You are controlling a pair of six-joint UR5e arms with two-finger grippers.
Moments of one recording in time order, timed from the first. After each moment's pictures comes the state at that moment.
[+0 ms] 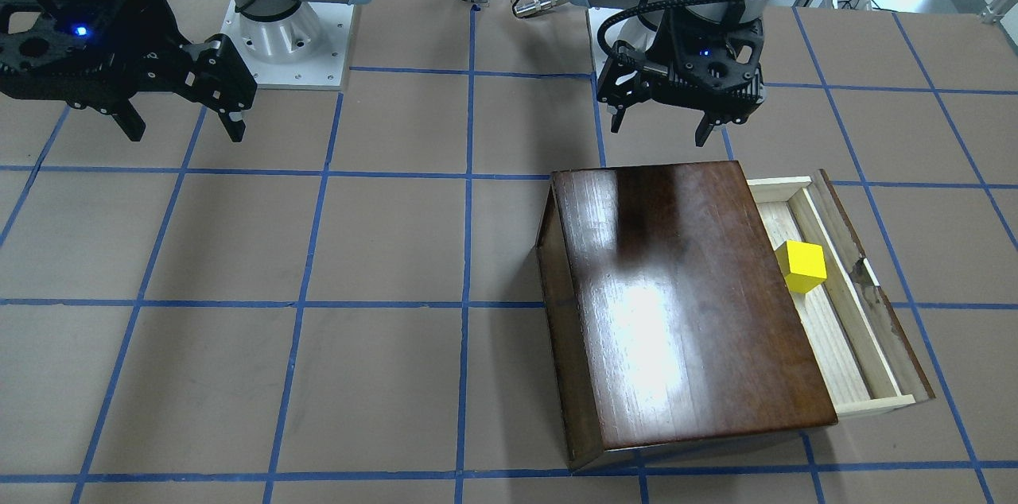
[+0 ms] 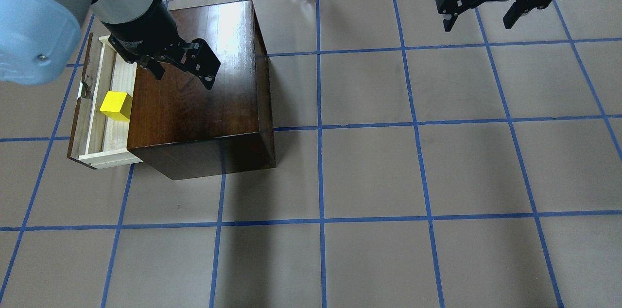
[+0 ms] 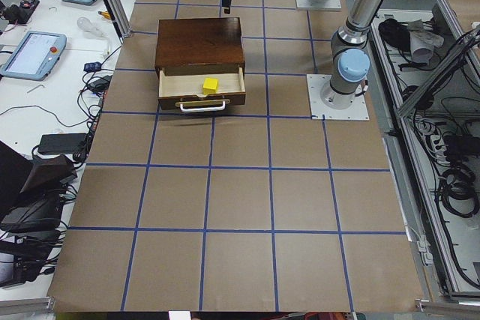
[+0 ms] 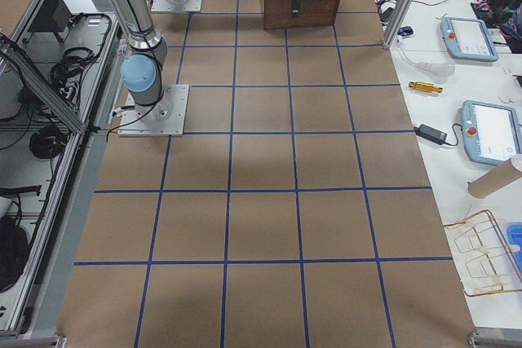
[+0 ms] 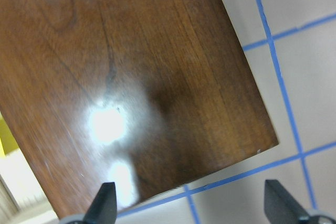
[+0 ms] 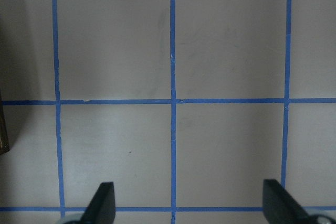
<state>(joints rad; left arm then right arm) -1.64 -1.55 -1.58 -1.54 1.57 0.06 1.54 -1.53 1.41 -1.53 -1.56 -0.04</state>
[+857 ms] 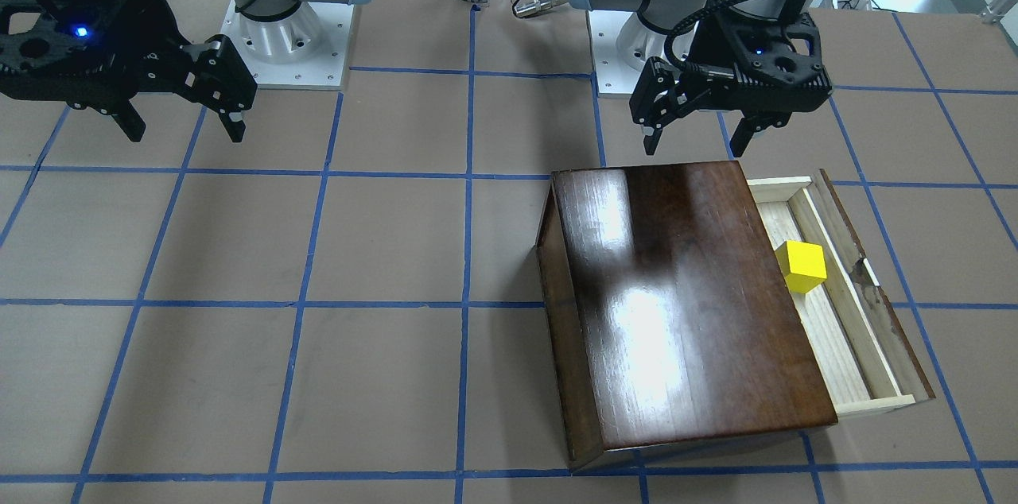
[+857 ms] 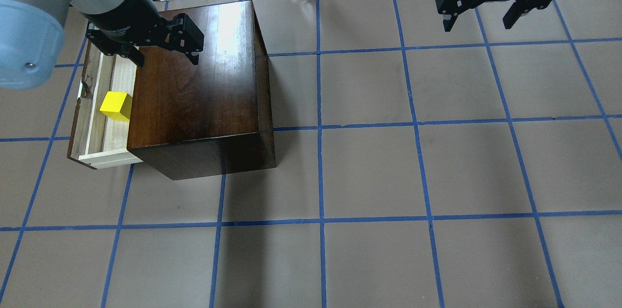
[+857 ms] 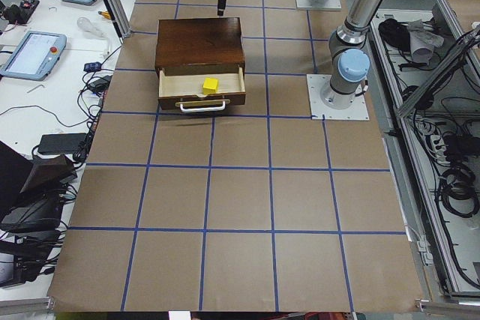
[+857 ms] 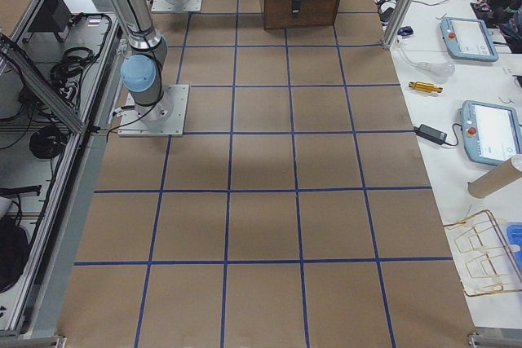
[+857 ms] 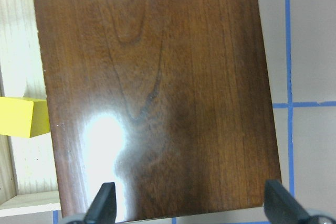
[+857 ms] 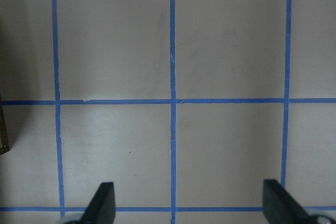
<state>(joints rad) -1.58 -1.55 -1.59 -1.44 1.57 0.00 1.54 -1.52 1.41 -1.53 -1.56 -0.04</state>
